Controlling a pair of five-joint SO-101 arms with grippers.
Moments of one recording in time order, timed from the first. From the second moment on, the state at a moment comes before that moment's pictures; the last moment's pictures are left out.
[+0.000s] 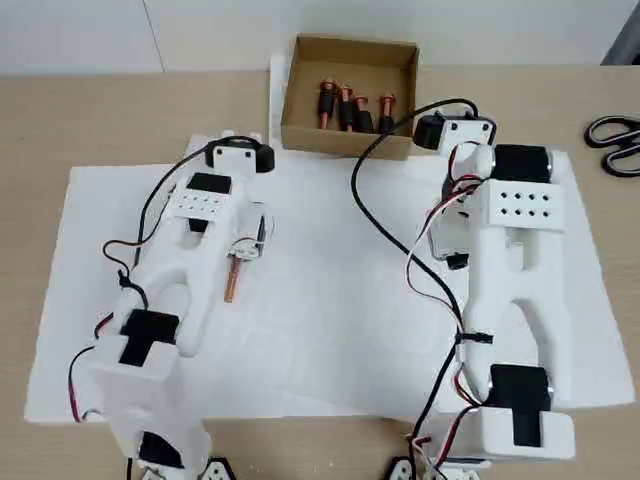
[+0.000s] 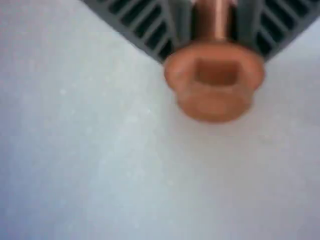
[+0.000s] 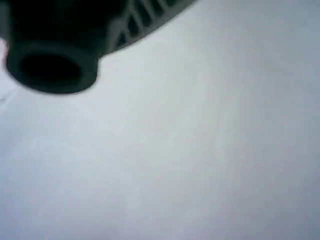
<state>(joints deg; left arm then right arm) 6.3 22.7 5.7 71.1 7.3 0.7 -1.7 -4.7 97.7 12.4</state>
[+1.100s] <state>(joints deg) 7.6 -20.4 5.9 92.1 6.5 -5.6 -48.1 4.0 98.1 12.4</state>
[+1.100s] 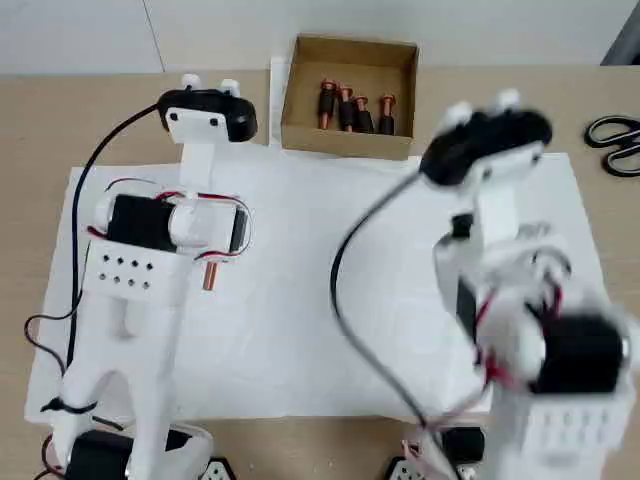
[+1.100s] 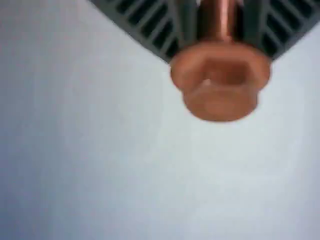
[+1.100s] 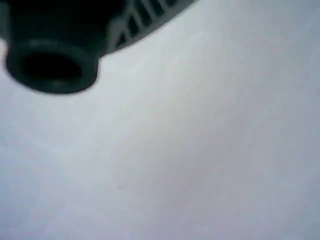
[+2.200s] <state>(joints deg) 22.4 -51.8 41.9 32.9 17.5 -21.7 -103.0 72.7 56.4 -2.2</state>
